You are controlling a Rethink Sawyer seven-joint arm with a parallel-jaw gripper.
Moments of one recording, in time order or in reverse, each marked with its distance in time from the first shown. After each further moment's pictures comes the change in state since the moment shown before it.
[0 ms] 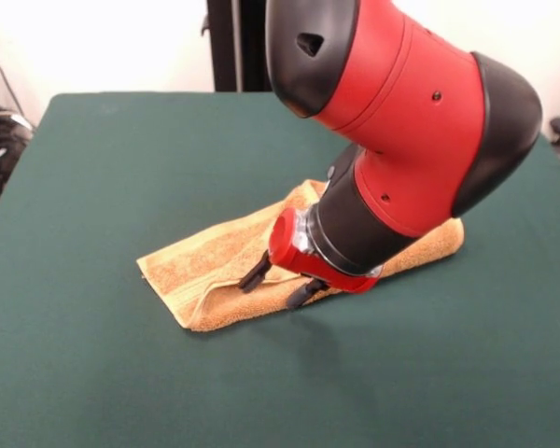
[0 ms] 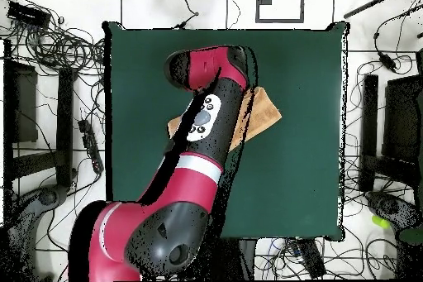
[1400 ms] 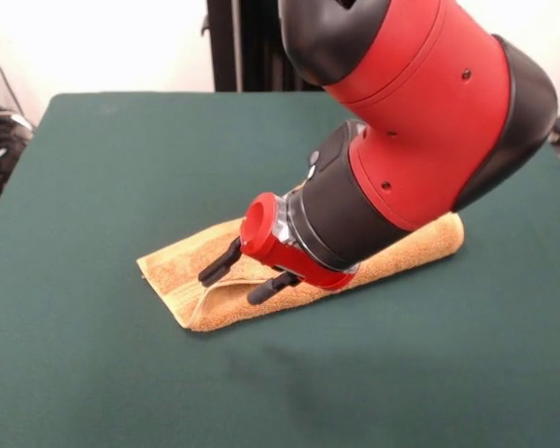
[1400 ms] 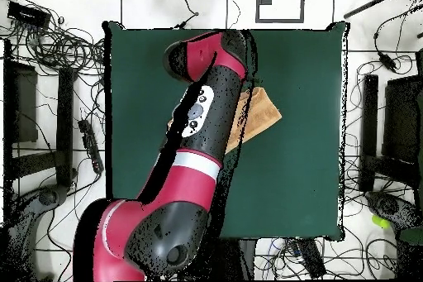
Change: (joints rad) arm -0.017 0.013 -0.077 -0.106 -0.093 0.056 0.000
